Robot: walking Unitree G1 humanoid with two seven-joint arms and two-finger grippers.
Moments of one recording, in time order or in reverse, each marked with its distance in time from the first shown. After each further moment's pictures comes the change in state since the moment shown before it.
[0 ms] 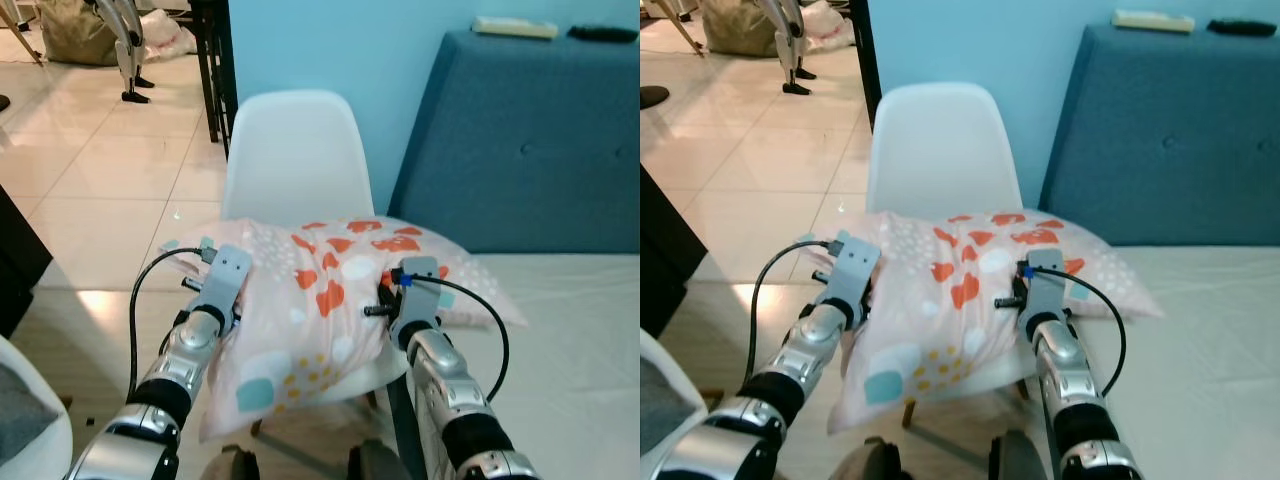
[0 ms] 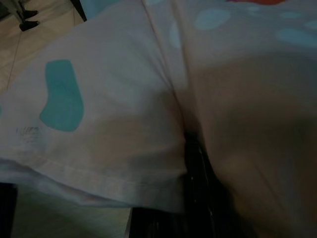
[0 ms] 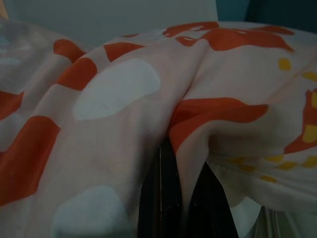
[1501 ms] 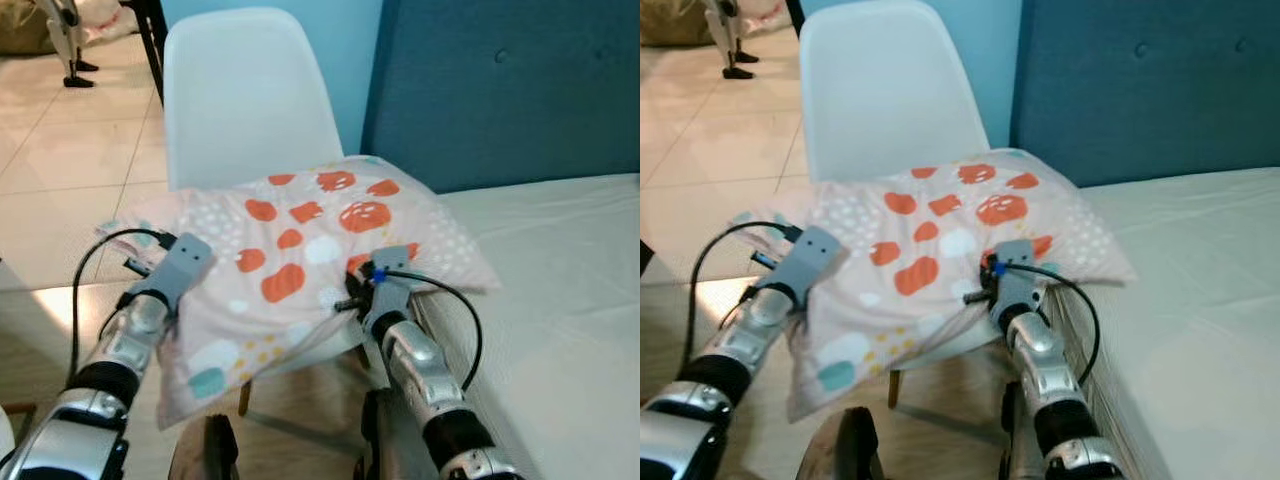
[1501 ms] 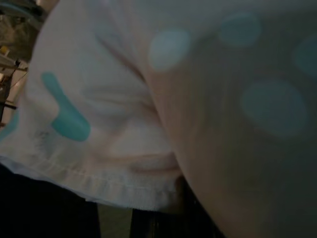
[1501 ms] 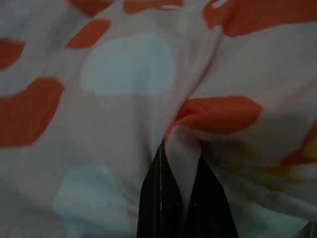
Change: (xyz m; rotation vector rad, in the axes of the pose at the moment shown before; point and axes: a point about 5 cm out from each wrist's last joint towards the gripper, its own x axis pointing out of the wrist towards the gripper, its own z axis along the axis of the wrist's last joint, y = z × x) left arm -0.014 0.085 -0.007 0.338 0.099 0.202; right arm -0.003 0.049 0.003 -0.061 -0.060 0.253
